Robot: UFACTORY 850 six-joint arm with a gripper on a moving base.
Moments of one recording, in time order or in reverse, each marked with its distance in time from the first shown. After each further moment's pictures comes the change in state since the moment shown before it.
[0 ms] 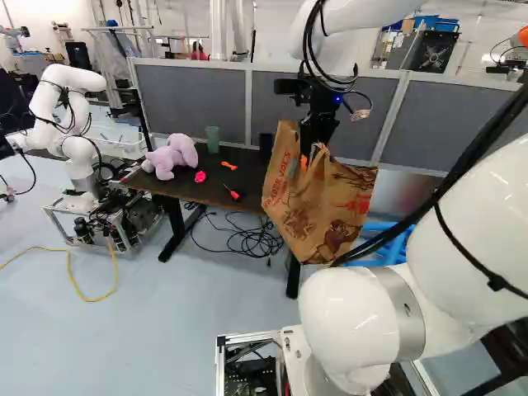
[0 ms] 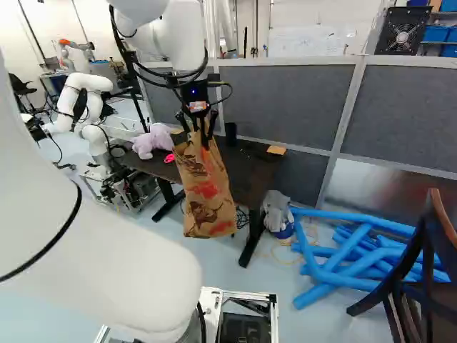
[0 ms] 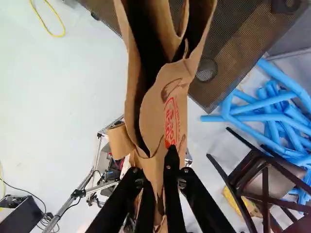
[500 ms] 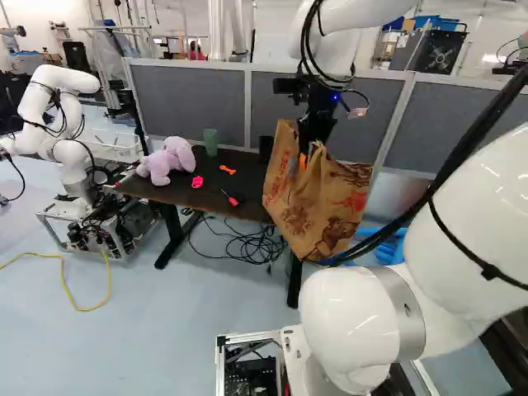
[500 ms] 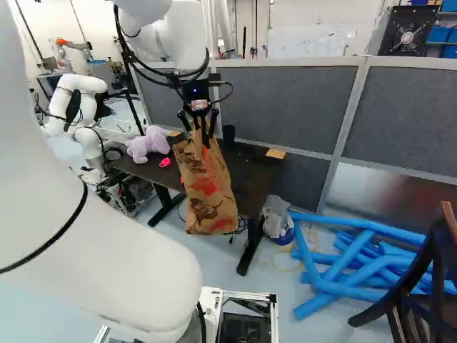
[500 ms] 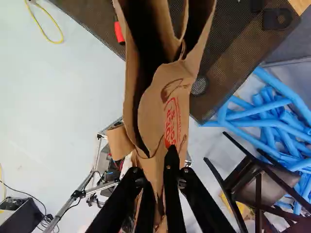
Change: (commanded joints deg) arm 0.2 -2.6 -2.2 0.0 0.0 0.0
